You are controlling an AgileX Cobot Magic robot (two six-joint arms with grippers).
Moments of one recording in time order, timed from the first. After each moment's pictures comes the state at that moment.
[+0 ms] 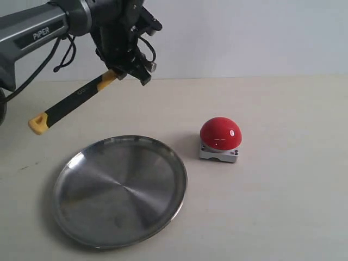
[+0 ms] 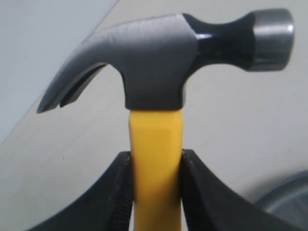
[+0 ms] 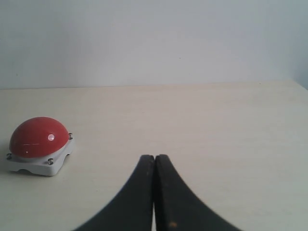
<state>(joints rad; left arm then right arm) -0.56 2.38 -2.29 0.46 1.21 0.10 -0.02 0.01 0.00 0.00 0.27 0.03</state>
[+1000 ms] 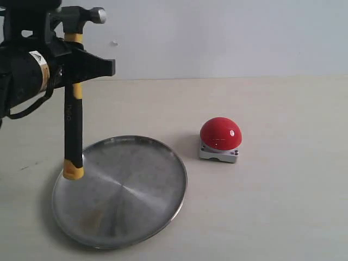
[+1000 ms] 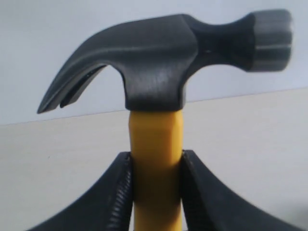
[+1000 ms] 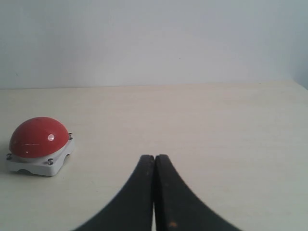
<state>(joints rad) -0.72 1.48 -0.89 1.68 0.60 -1.91 -0.02 0.01 0.00 0.00 0.27 0.03</state>
